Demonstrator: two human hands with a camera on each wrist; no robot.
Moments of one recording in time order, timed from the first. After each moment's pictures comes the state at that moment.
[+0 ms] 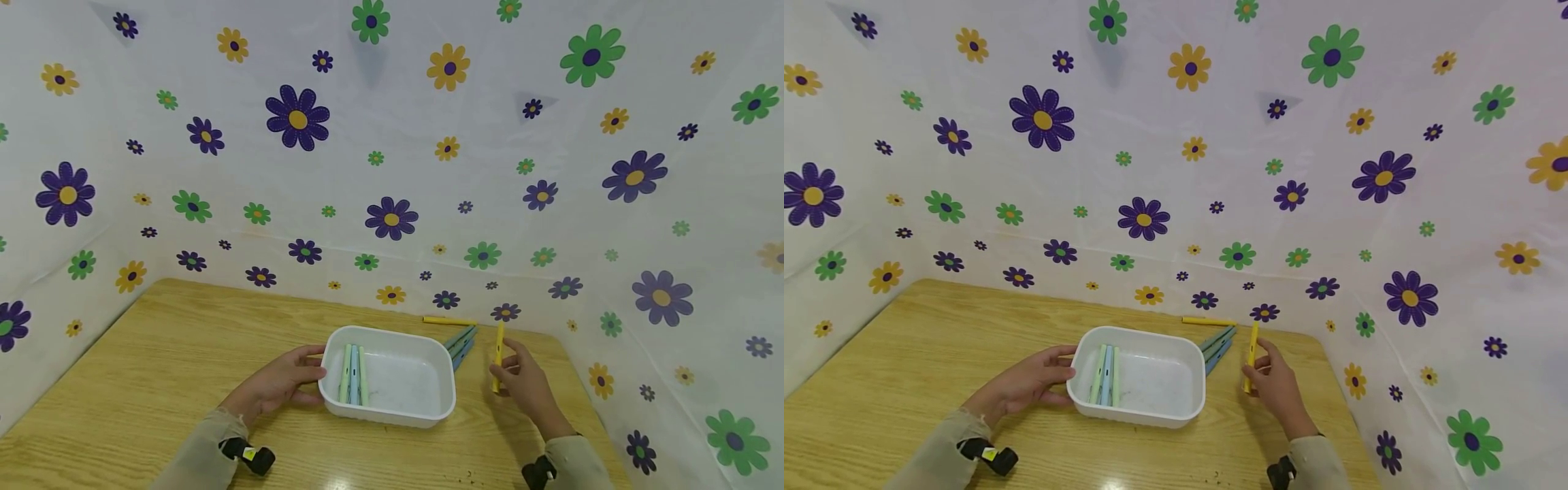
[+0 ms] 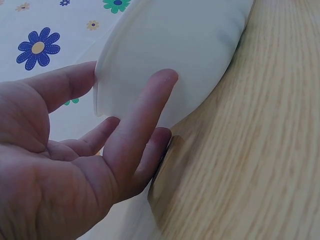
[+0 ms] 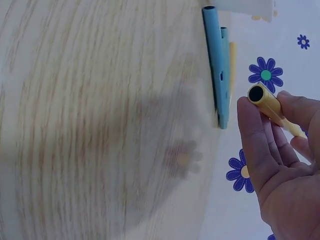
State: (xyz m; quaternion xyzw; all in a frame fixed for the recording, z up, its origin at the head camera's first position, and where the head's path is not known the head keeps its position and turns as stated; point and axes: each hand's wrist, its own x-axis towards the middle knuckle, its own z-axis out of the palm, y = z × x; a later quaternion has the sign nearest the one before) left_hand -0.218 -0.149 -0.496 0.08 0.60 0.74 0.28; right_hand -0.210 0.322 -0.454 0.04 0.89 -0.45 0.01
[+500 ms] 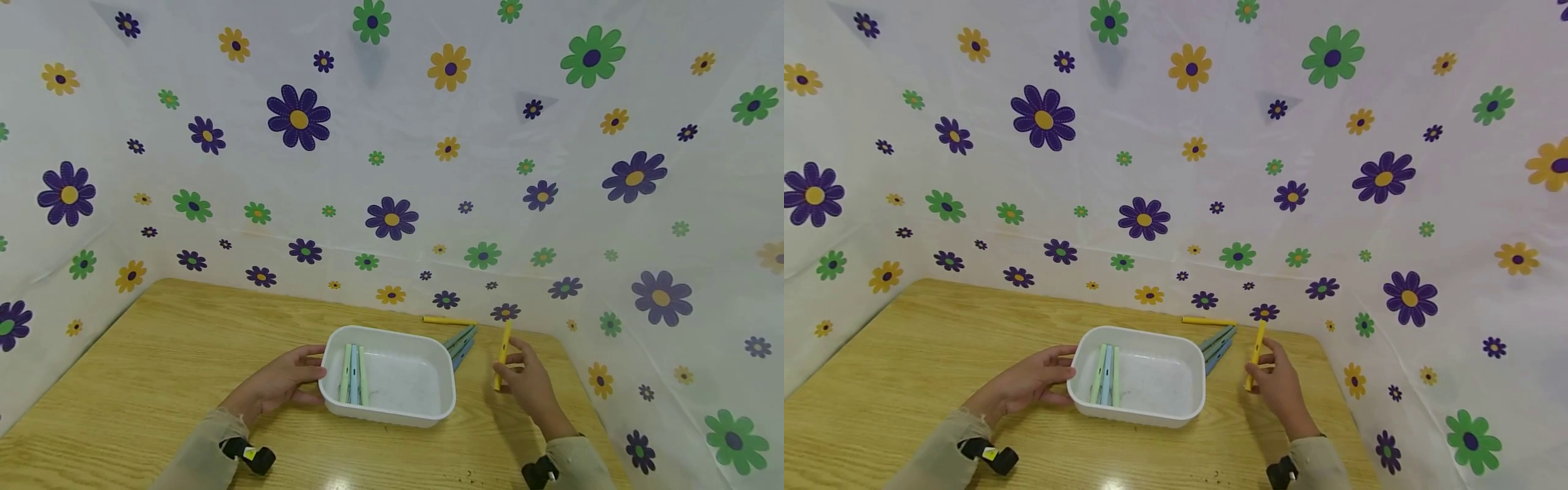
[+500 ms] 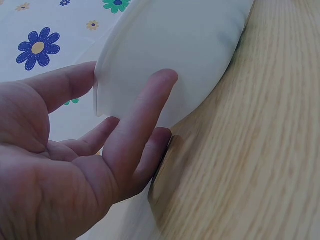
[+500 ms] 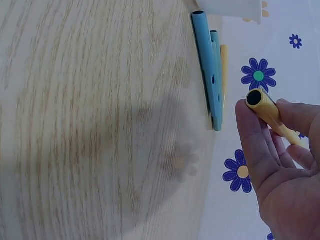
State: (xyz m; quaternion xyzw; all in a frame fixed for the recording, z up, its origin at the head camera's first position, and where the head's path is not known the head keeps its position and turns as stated) left_hand -0.217 -0.150 -0.498 0.08 0.60 0.75 0.28; right_hand -0.208 0.321 -0.449 0.06 0.87 -0.48 0.00
